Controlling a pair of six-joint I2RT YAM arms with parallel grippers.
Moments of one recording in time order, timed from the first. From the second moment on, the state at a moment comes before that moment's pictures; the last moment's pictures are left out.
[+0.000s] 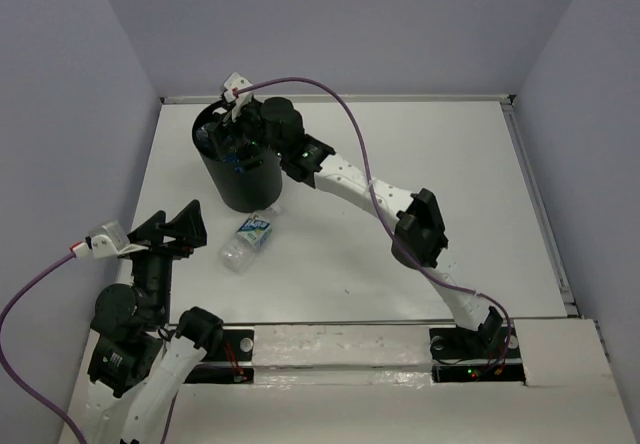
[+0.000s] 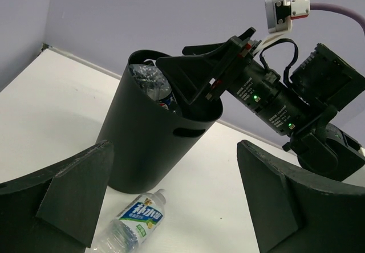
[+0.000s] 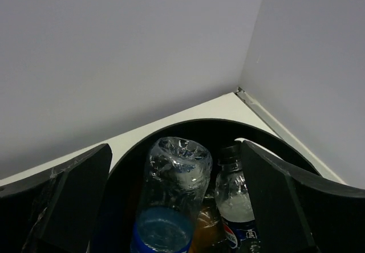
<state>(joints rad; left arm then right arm) -0.47 0.09 0.70 -0.40 -0.51 -0.43 0.92 2.38 2.35 0.14 -0.14 -0.07</state>
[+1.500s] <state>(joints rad) -0.47 0.10 0.70 -0.40 -0.49 -0.43 1.08 2.11 1.39 0.23 0.43 1.07</state>
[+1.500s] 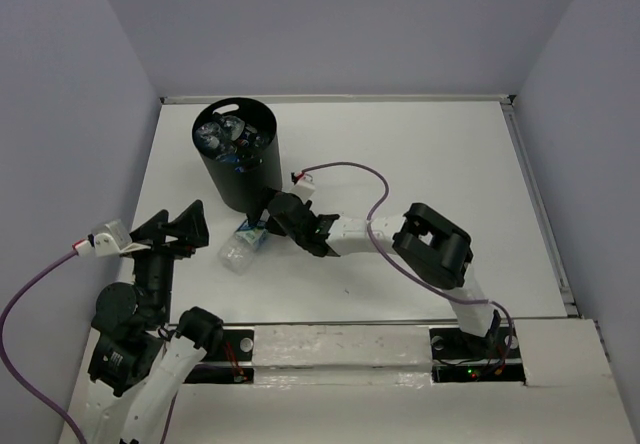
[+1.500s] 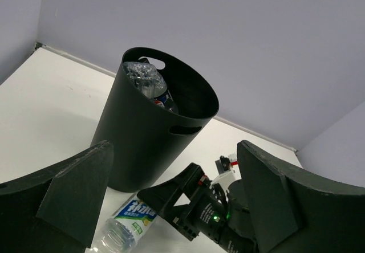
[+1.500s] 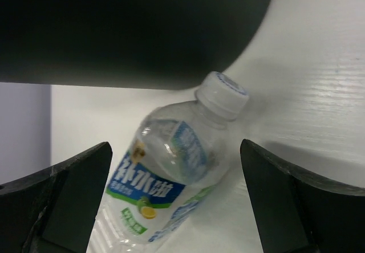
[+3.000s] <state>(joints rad) -0.47 0.09 0.70 -0.40 -0.49 -0.43 0.98 1.68 1.21 -0.37 0.23 0.59</state>
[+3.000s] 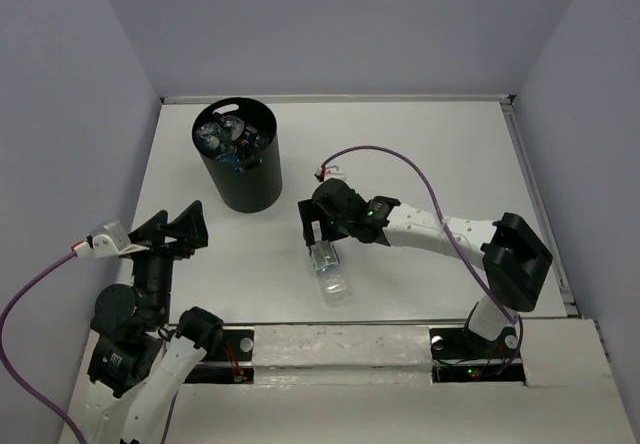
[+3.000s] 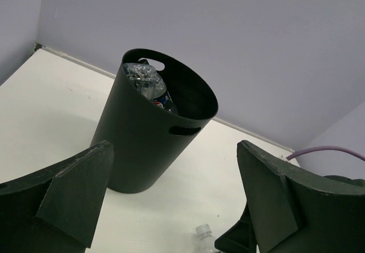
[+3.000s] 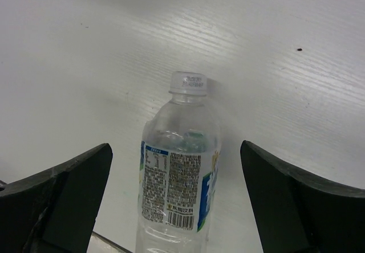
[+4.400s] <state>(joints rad) -0.47 0.07 0.70 -0.40 -0.49 -0.43 1.04 1.83 1.63 -0.57 0.42 0.31</state>
